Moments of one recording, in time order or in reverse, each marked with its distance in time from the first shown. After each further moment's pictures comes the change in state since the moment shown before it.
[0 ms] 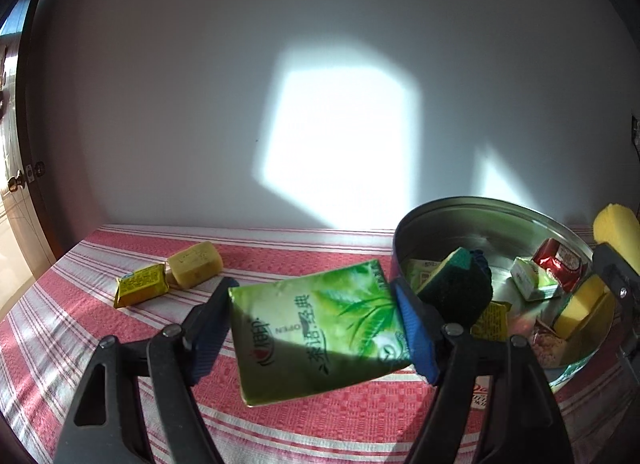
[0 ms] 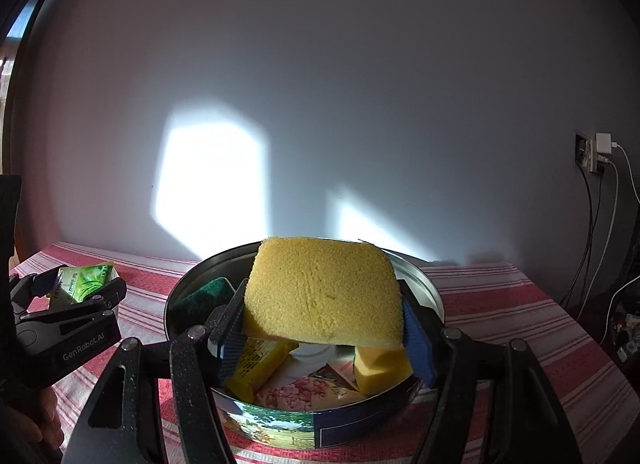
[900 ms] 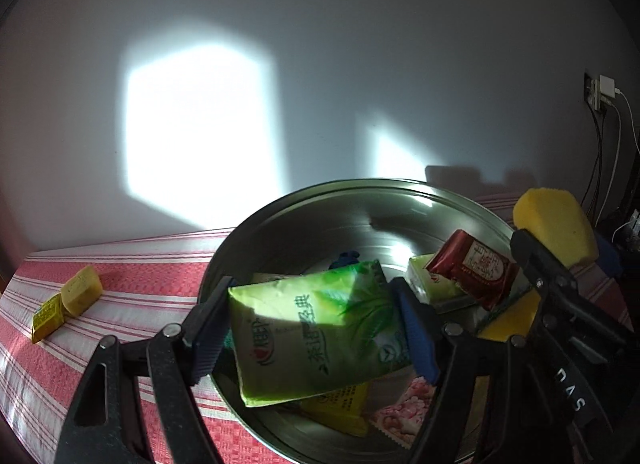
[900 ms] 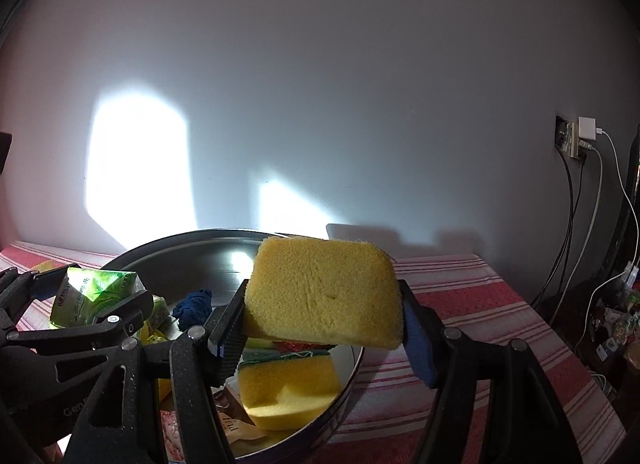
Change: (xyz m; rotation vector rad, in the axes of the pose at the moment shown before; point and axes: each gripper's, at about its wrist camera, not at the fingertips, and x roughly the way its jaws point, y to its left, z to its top) left arm 0.036 -0.107 0.027 0.117 0.149 -0.230; right arm 0.040 -0.048 0.002 0.014 0.093 -0.111
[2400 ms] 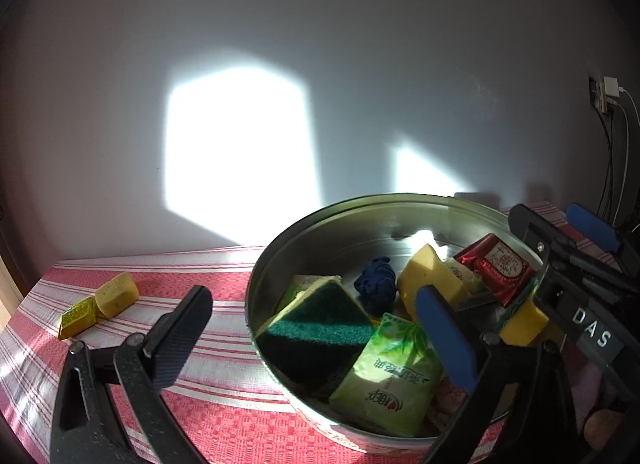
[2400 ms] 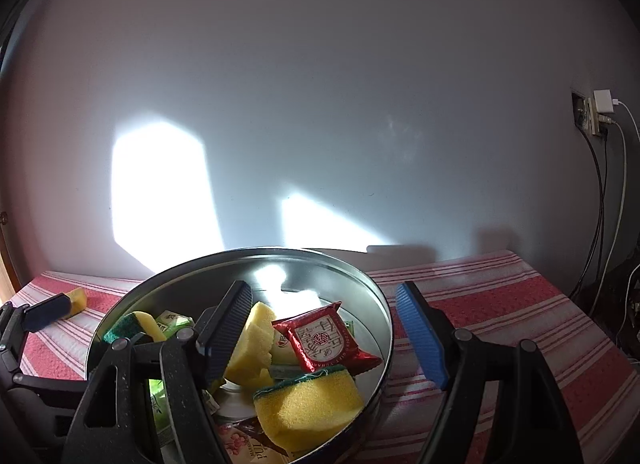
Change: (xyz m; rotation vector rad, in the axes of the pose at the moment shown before) left arm -0.031 0.004 -0.024 0.007 -0.149 0.134; right arm 0.012 -0.015 -0.001 0.085 -0.076 0.131
